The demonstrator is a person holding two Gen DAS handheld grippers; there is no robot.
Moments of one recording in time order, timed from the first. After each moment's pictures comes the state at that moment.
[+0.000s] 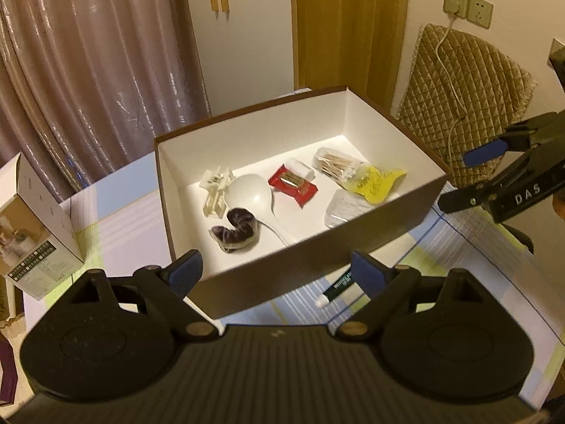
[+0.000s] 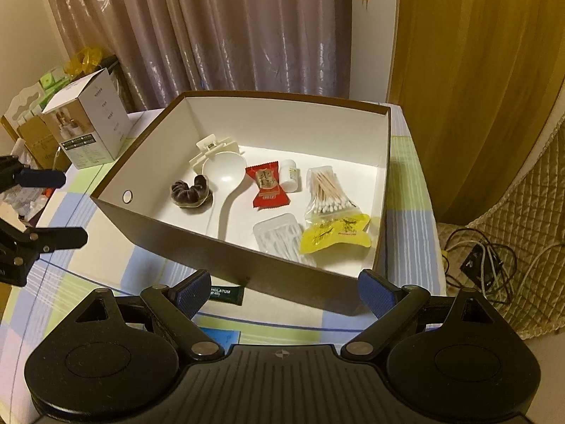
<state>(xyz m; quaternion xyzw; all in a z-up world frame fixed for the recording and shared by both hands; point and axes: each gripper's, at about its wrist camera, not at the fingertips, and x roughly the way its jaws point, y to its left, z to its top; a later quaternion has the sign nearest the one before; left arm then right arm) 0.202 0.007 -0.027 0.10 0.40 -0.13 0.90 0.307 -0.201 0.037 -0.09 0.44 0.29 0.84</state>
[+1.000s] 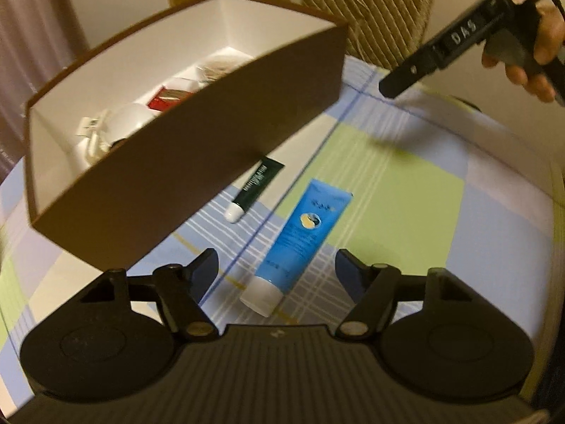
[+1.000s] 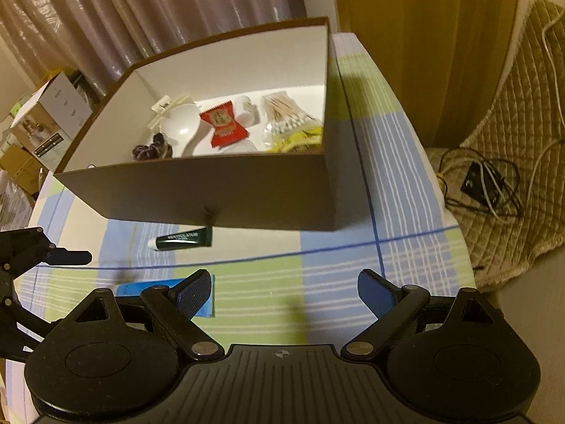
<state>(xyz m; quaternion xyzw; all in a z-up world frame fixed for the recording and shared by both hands) 0.172 -0.028 -0.132 0.20 0.45 -0.29 0.82 0.299 -0.254 -0.026 -0.01 0.51 0.24 0.83</state>
